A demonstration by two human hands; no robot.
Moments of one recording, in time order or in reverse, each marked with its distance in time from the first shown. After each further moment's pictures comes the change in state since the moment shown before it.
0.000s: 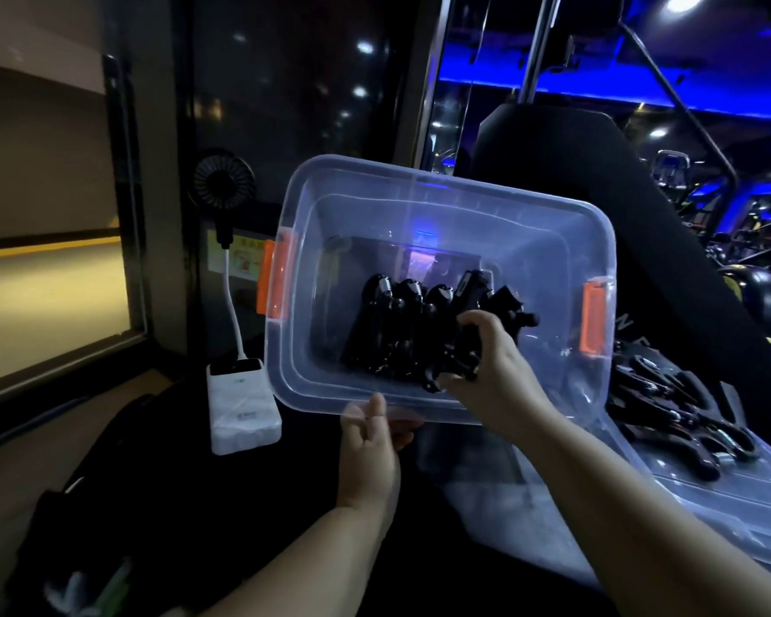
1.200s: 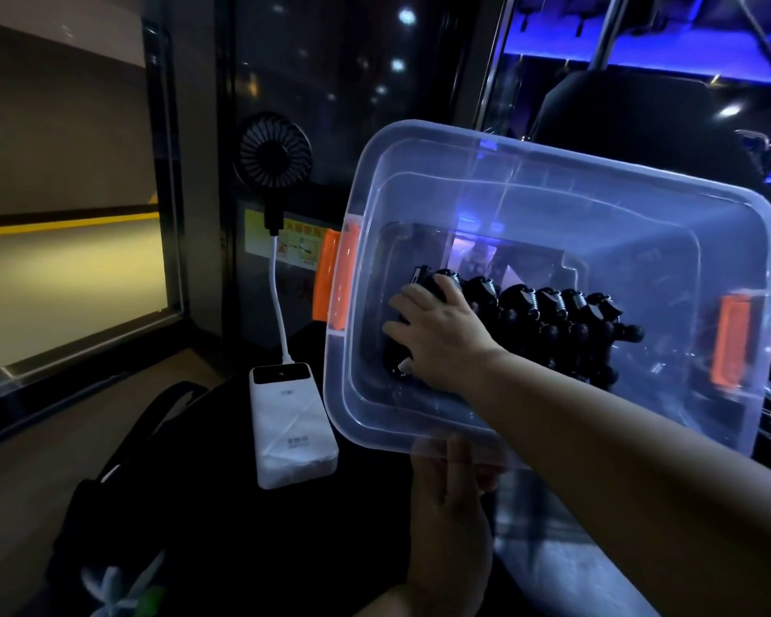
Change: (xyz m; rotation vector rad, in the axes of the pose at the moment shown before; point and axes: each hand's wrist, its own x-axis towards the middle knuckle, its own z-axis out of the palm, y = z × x) left_hand 0.004 -0.013 -0.013 -0.031 -0.117 0.084; right_hand 0.115 -0.055 0.116 -0.997 -0.196 -0.753
